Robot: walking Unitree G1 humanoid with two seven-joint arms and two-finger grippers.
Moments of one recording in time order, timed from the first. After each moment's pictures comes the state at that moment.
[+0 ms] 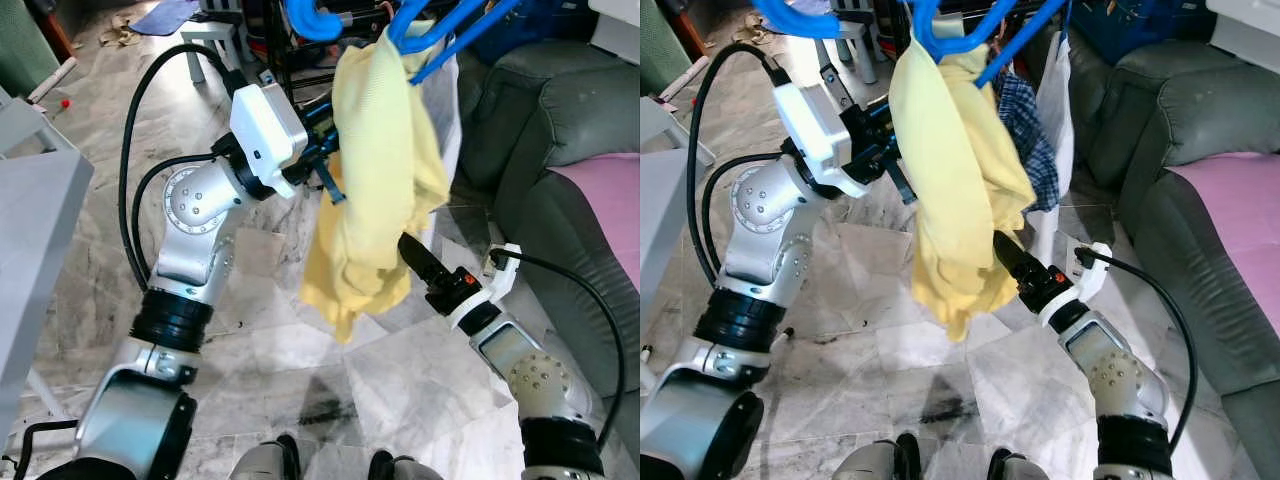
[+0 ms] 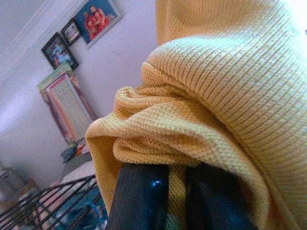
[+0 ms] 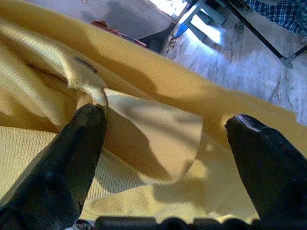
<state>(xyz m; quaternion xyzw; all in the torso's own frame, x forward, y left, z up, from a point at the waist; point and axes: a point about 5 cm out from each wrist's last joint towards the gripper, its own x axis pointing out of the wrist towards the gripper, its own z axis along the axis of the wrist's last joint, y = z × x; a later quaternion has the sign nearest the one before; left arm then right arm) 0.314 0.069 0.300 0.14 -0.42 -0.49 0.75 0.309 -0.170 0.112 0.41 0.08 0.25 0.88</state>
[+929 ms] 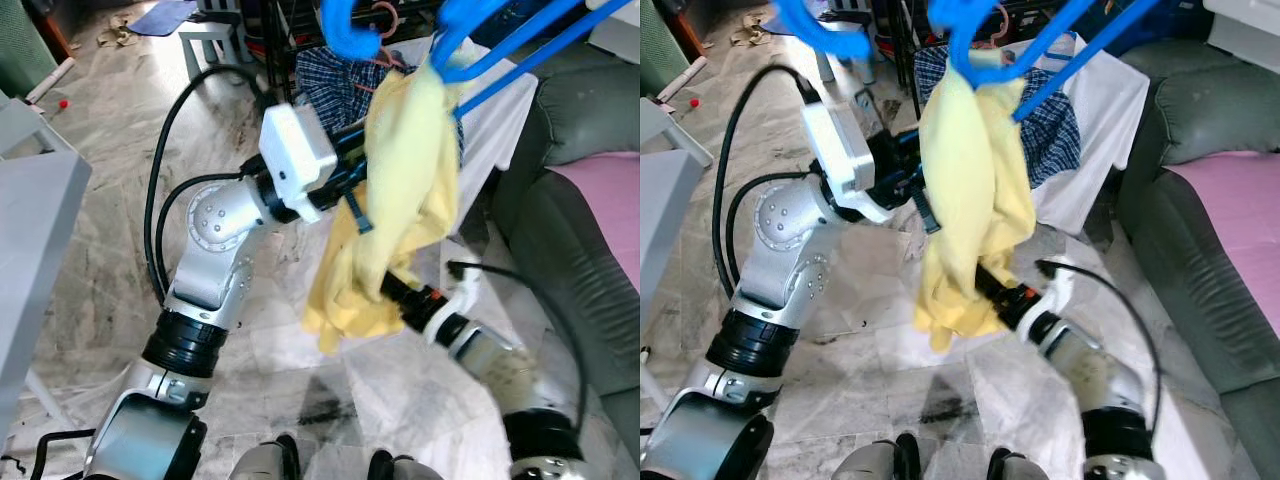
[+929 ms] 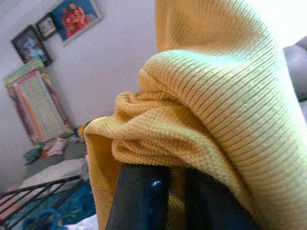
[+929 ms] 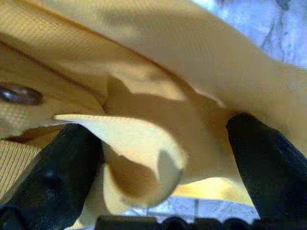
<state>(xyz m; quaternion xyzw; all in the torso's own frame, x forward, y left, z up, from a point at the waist) 0.295 0.045 0.293 0.10 -0.40 -0.54 0.74 0.311 -0.144 0.083 0.38 0.19 0.25 0.87</state>
